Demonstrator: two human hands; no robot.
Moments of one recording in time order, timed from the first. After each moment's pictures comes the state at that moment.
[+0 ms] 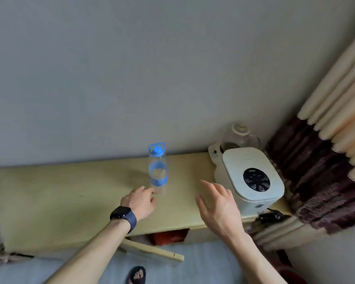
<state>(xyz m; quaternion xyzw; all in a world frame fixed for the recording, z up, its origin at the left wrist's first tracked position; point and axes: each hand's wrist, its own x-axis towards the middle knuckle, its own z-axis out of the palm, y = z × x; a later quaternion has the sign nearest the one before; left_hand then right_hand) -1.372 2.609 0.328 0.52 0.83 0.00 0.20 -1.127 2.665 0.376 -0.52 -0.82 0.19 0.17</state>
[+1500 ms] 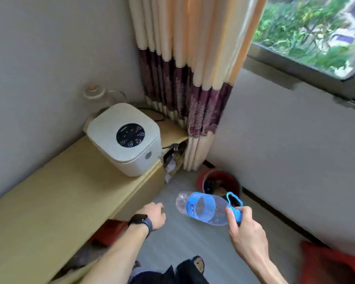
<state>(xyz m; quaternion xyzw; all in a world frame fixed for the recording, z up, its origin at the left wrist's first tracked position) -1.062 2.661 0.181 0.72 0.54 -0.28 0.33 -0.826 2.500 0.290 -0.89 -0.35 0.24 0.16</state>
